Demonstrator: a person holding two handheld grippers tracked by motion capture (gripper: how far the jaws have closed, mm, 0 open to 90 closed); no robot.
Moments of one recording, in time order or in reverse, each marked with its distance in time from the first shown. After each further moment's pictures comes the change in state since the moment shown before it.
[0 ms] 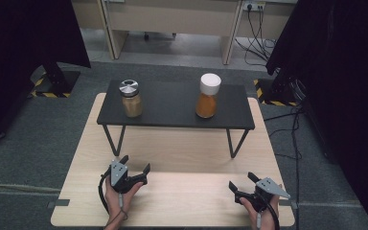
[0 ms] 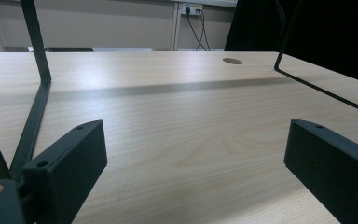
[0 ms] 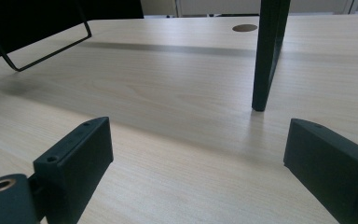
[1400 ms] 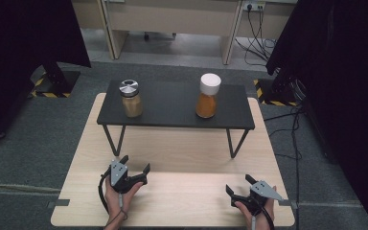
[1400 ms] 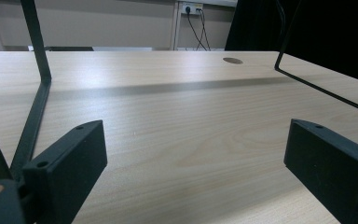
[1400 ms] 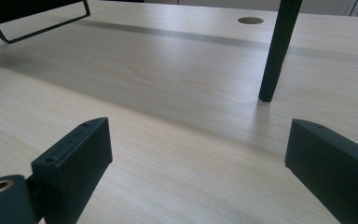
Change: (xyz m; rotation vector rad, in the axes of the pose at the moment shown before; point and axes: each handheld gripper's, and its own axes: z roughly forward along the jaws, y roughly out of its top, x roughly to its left) left arm -0.001 0.001 0.000 0.004 0.002 0.006; right arm 0.011 -0.008 0.006 0.026 -0.017 -0.090
